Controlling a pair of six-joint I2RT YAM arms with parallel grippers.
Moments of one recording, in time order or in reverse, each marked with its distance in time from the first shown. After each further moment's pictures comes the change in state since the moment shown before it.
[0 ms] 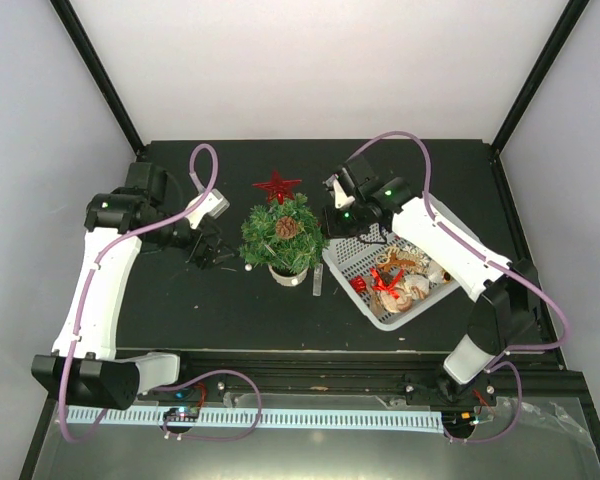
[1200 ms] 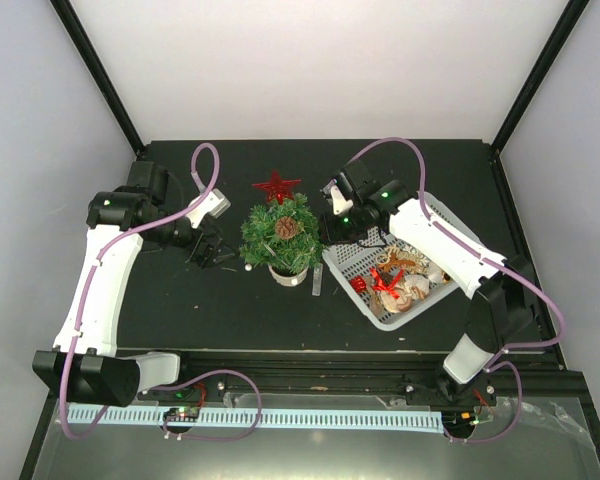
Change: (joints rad) left arm 0.000 0.019 0.000 0.000 0.000 0.010; right arm -0.001 0.014 -0.037 -0.005 -0.068 -0.023
